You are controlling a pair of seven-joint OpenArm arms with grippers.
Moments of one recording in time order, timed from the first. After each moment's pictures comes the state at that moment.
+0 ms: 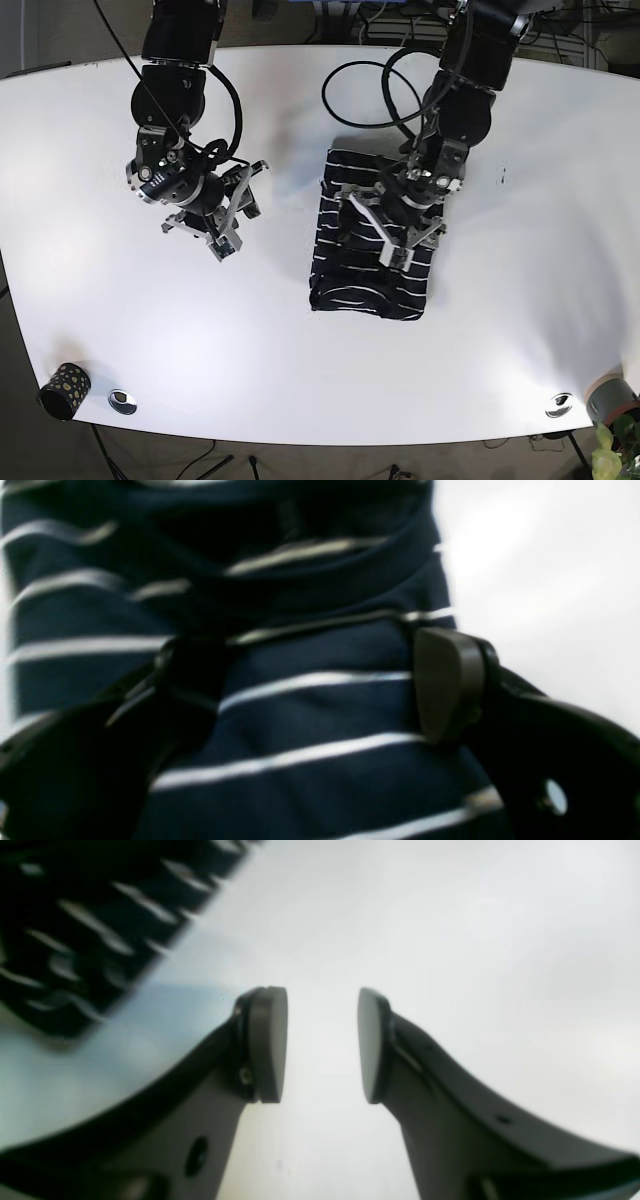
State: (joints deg) left arm -4.8 -3.6 18.4 73.2 -13.4 -1.4 23.0; right arm 2.6 1.9 10.3 96.6 6.2 39.9 -57.8
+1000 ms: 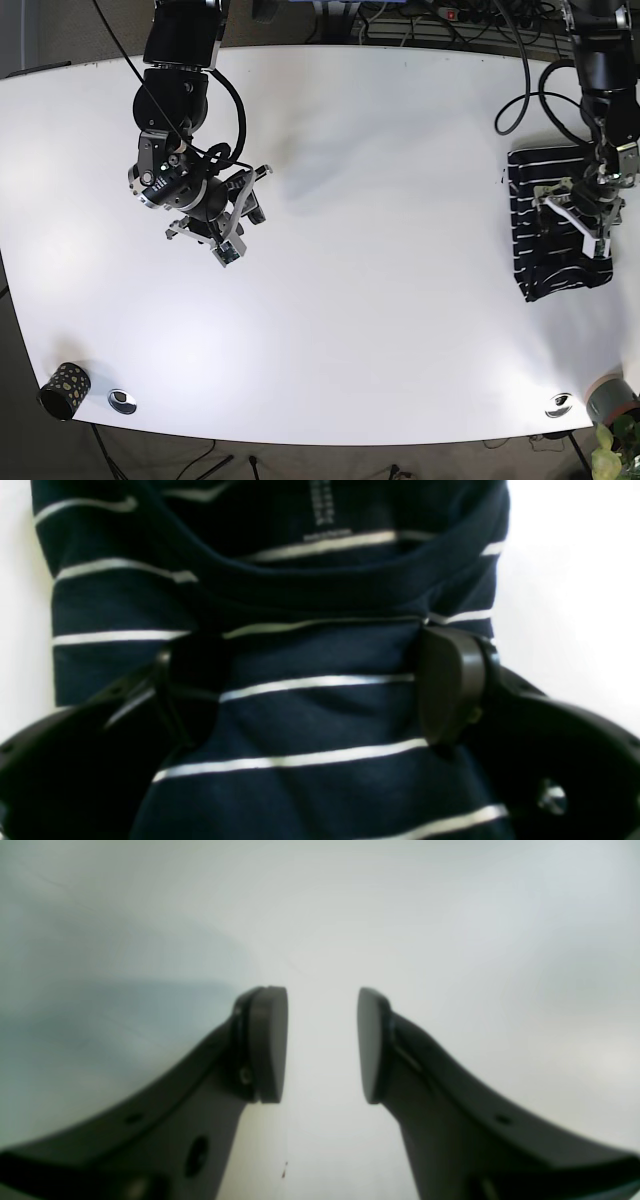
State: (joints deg) left arm -1.9 -30.9 -7.9 62.0 -25.6 -17.1 28.9; right arm 3.5 1.6 10.1 96.7 6.4 39.9 -57.7
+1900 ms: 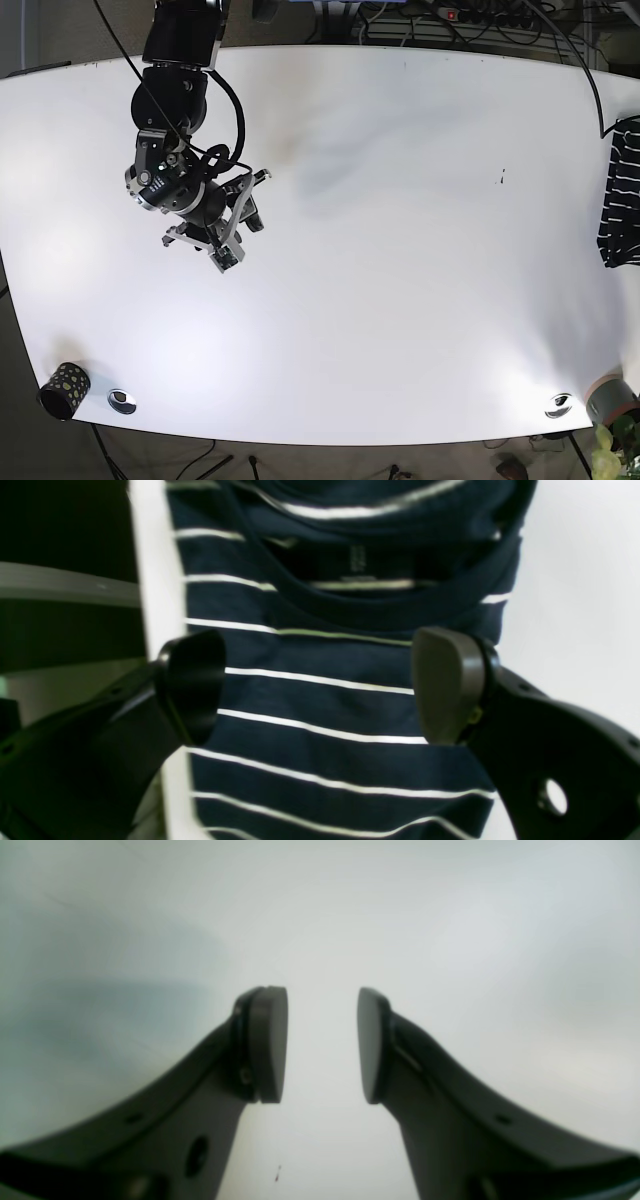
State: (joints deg) left arm -10.5 -50.7 -8.4 45.8 -21.9 -33.1 28.3; right arm 4.1 1.5 10.0 99.6 6.2 39.9 -57.6
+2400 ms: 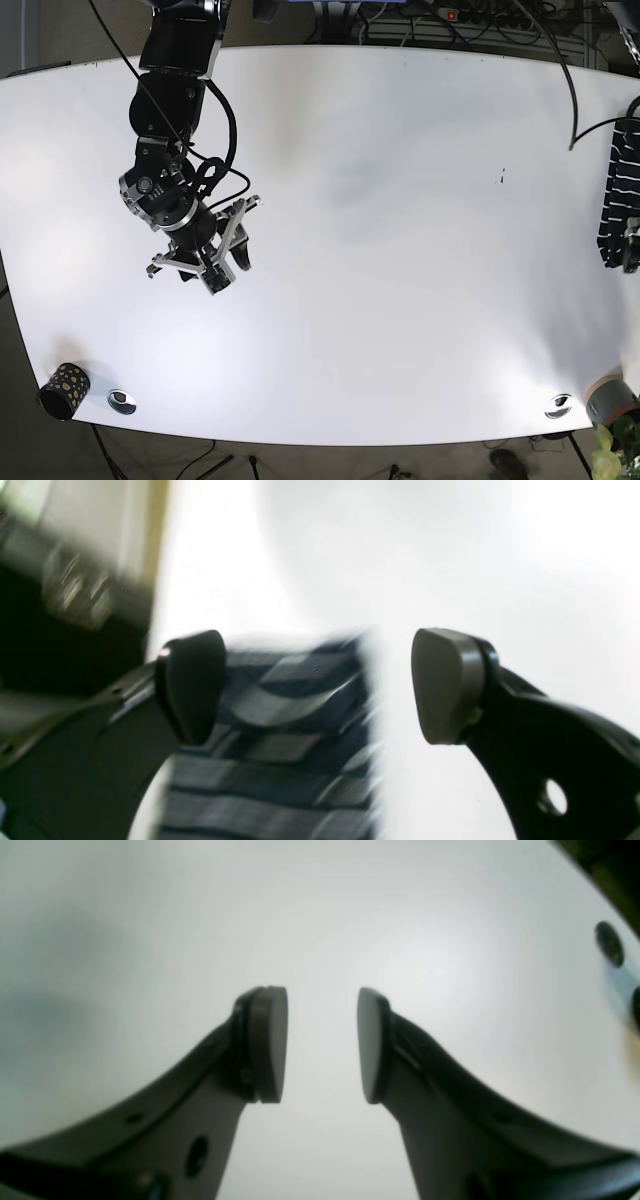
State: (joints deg) left arm -10.0 -42.0 -18.8 64.5 -22.4 -31.1 27.9; right arm 4.9 1.8 10.2 101.9 -7.0 40.0 -40.5
